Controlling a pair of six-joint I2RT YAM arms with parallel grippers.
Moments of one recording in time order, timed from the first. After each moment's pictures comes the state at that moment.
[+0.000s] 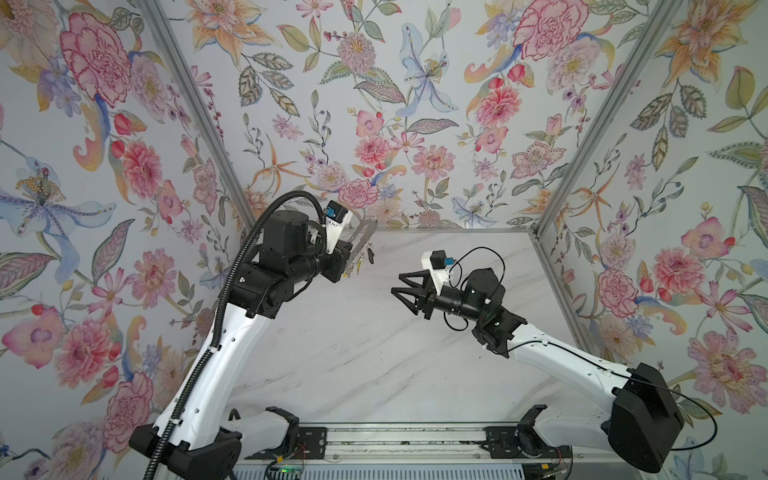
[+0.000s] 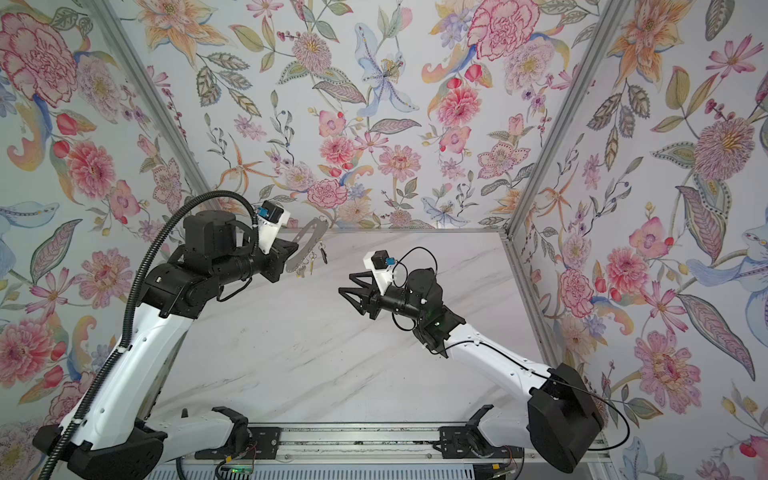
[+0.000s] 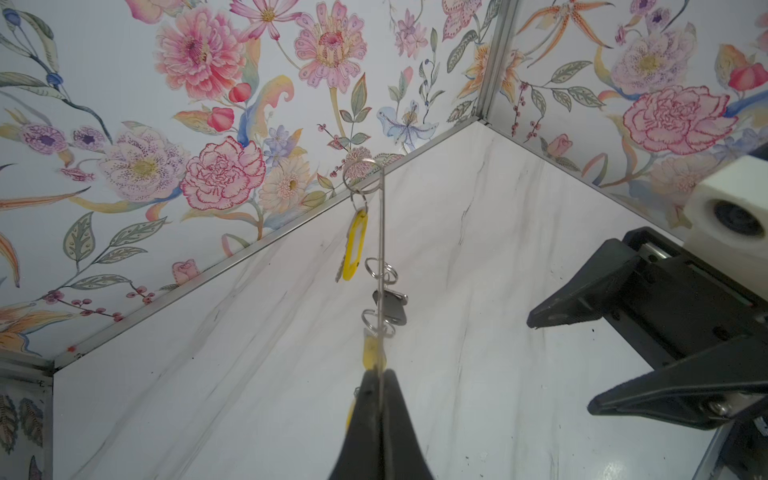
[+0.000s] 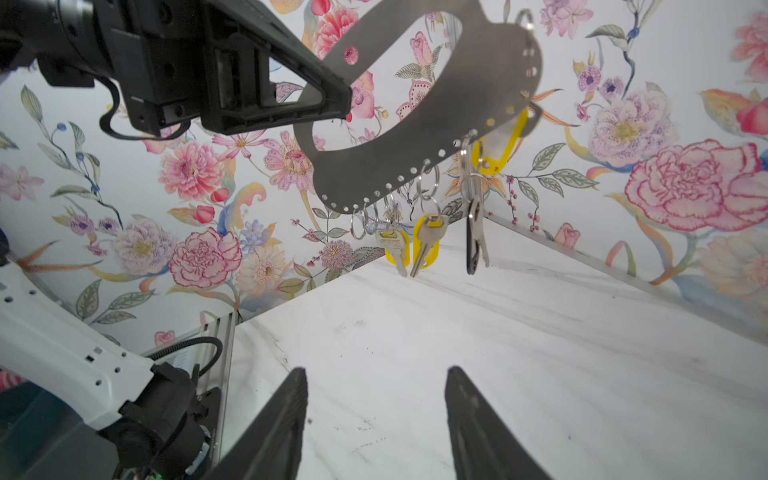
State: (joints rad) left arm -0.42 1.25 1.61 -0.85 0.20 0.18; right arm 0.73 1.30 0.85 0.45 -0.49 0.18
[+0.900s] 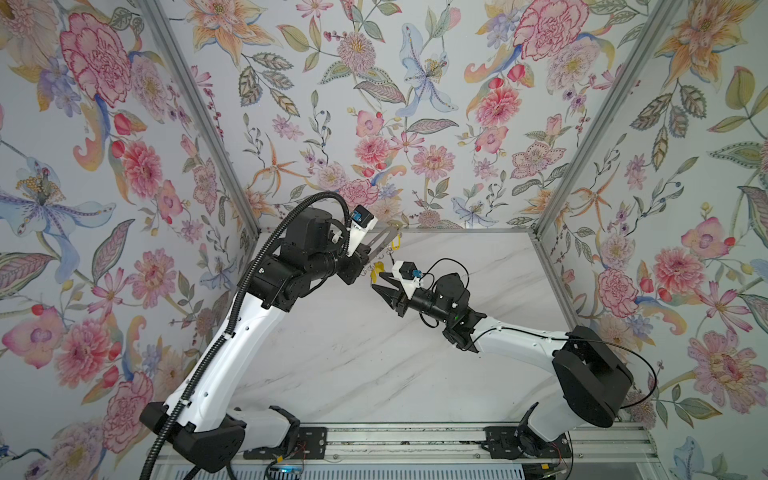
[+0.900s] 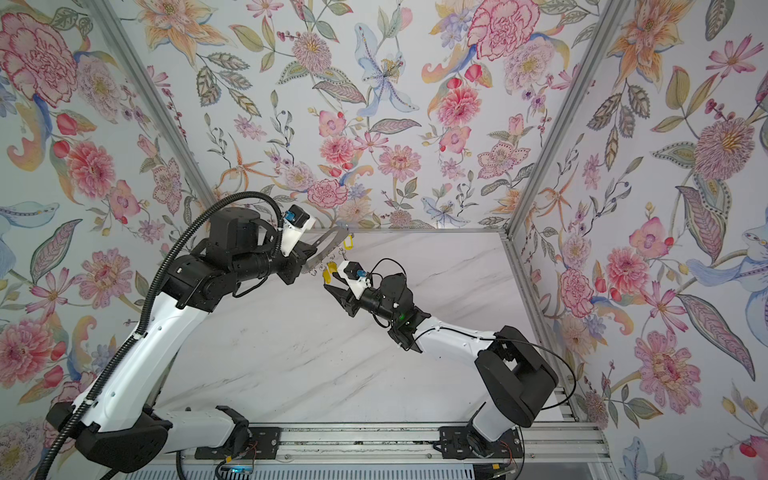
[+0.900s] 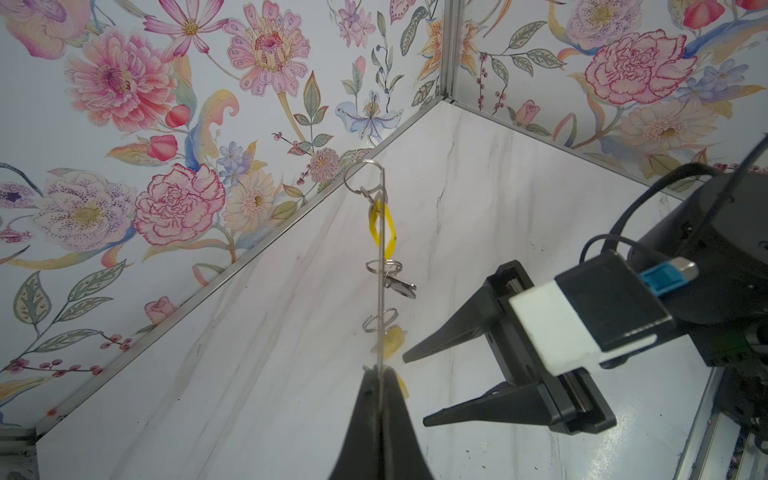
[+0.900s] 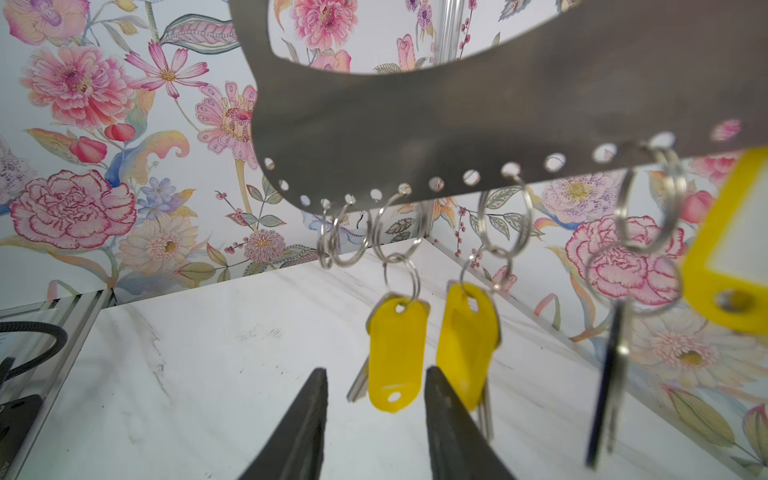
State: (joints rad) left arm -0.52 1.32 1.67 -0.86 0.19 0.25; right arm 0.81 1.59 0.90 0.73 -0.31 -0.06
